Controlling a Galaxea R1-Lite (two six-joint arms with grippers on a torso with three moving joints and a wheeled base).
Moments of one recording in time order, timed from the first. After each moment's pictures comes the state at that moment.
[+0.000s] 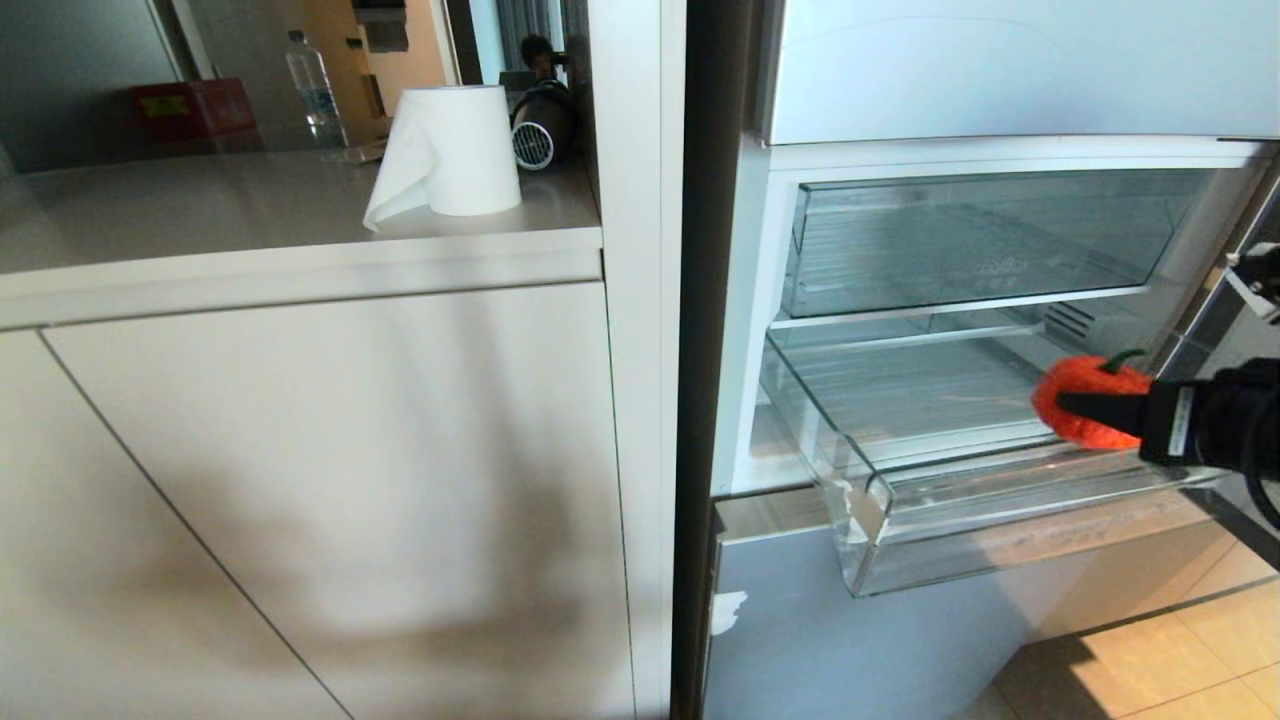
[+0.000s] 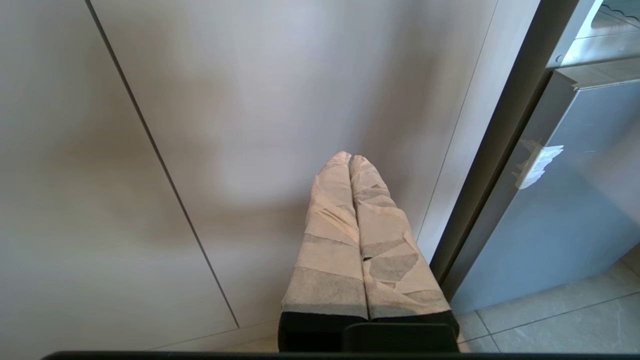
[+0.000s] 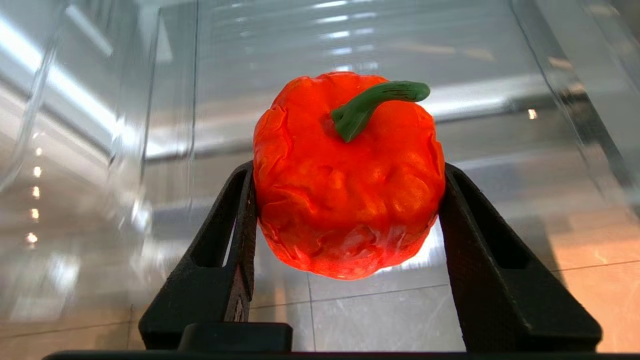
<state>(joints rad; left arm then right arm) -0.01 0.00 0.00 0.00 0.00 0.00 0.03 1.34 -0.86 -0.12 0.04 0.07</state>
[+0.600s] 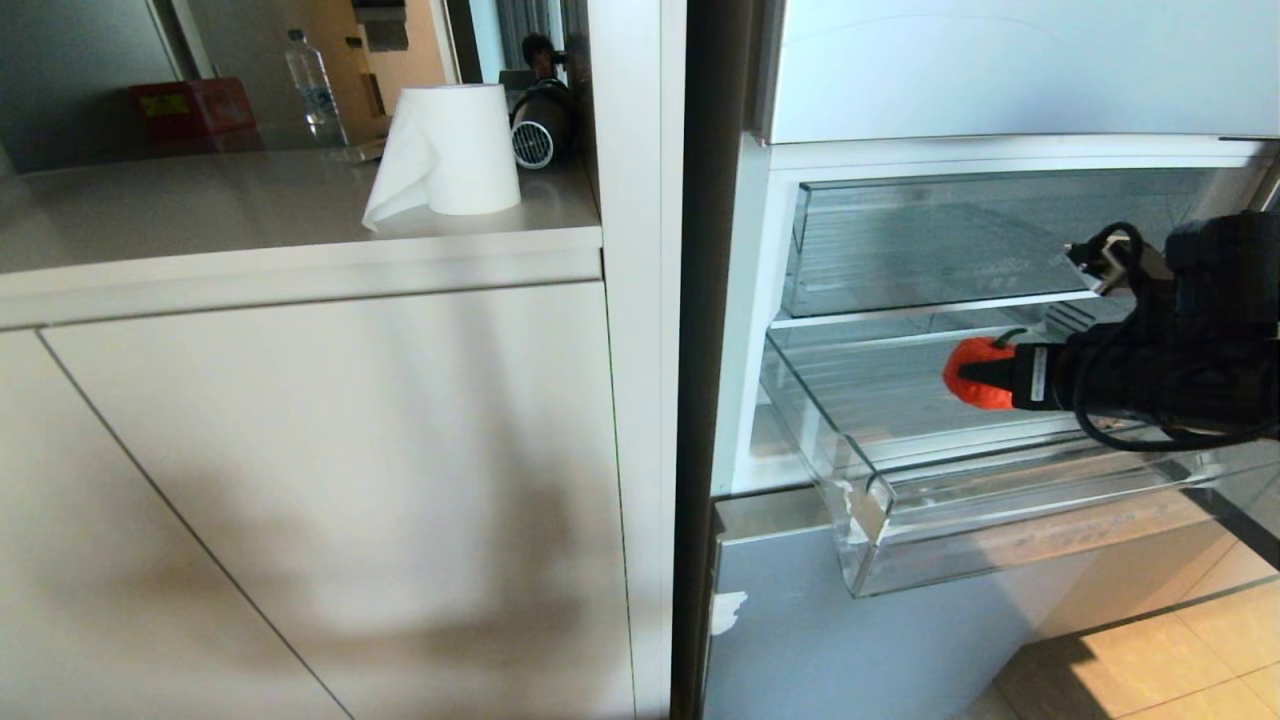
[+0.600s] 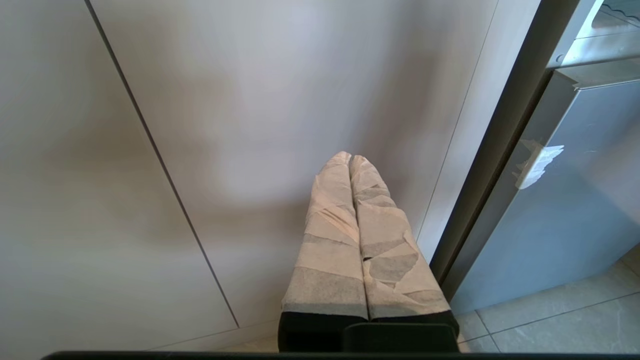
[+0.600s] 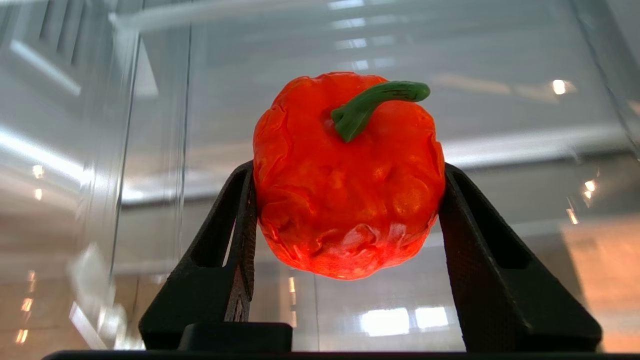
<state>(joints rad) -0.01 0.00 0.00 0.00 0.00 0.00 0.07 1.65 -1.08 -0.18 0.05 0.07</state>
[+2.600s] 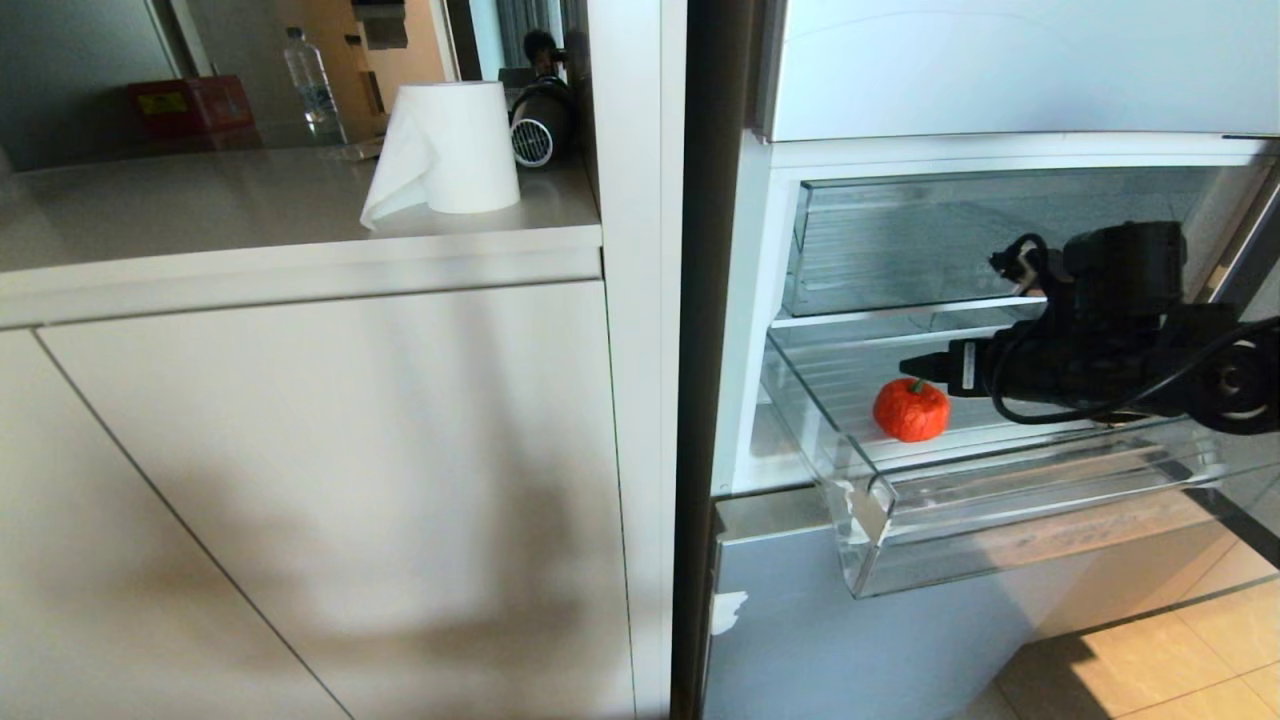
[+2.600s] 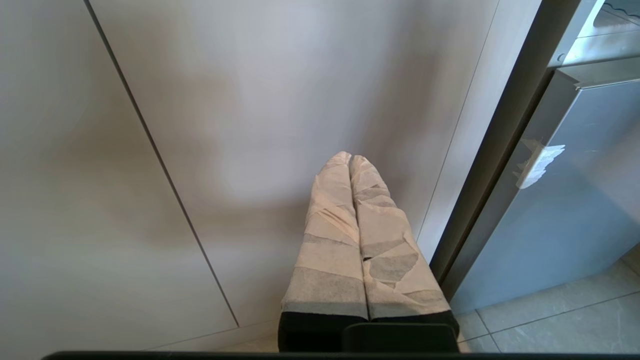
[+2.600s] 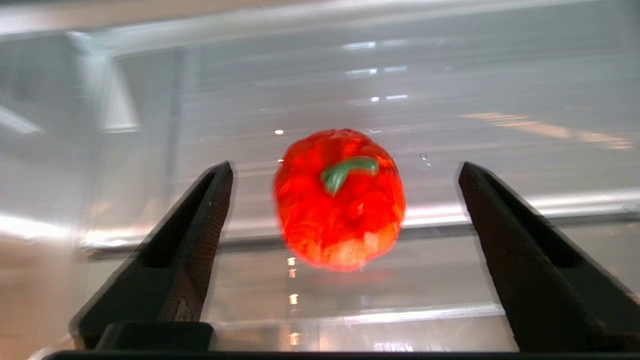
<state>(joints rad) -0.01 0.00 0.00 0.00 0.00 0.00 0.10 1.81 -1.20 -0.20 0.04 0.06</state>
